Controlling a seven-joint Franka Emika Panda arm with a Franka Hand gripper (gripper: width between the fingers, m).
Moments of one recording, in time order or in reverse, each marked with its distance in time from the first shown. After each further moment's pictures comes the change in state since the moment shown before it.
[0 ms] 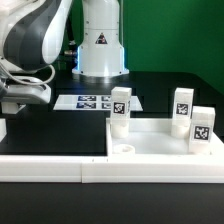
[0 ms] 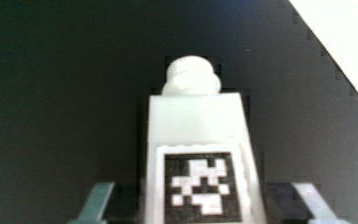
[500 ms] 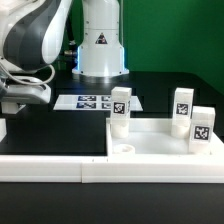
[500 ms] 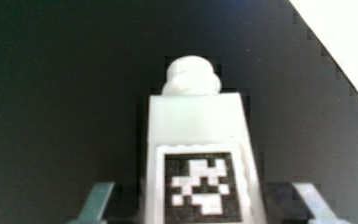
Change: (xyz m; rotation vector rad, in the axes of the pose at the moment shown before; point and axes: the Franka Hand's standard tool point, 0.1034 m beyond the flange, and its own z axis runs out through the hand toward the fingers) arm 0.000 0.000 0.000 0.001 0.000 0.000
